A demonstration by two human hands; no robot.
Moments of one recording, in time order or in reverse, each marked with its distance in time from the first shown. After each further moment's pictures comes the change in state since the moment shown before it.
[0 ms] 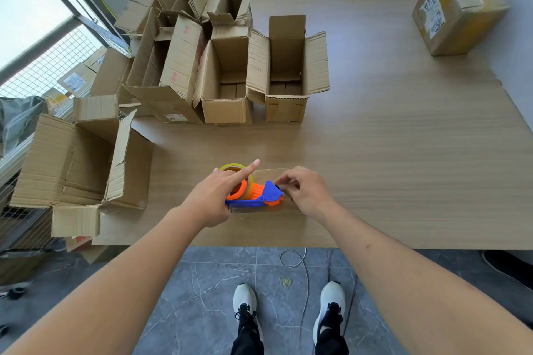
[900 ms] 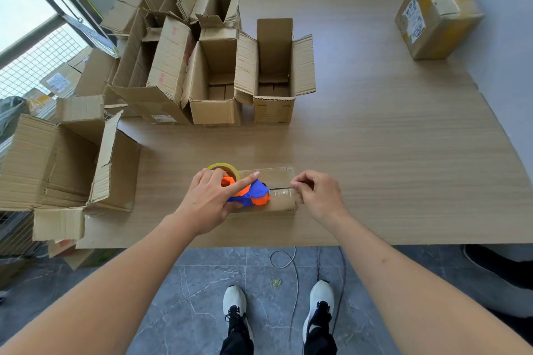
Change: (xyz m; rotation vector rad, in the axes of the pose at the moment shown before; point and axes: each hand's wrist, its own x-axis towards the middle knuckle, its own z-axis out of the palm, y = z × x) left_hand 0.002 0.003 0.026 0.315 0.203 0.026; right_hand -0.028 0.021 -0.030 0.076 0.218 0.145
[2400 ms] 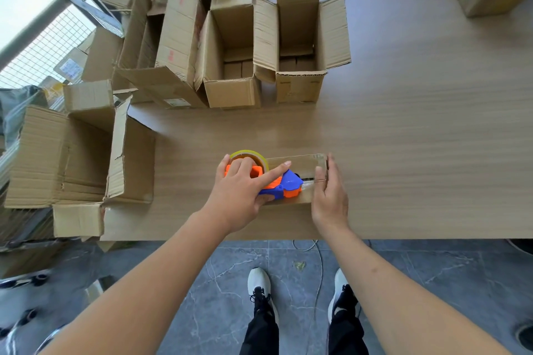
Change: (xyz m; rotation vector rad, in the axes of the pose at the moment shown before) left_hand 0.006 0.011 0.001 -0.053 -0.028 -0.036; right_hand -0.005 0.025 0.088 0.129 0.257 0.113
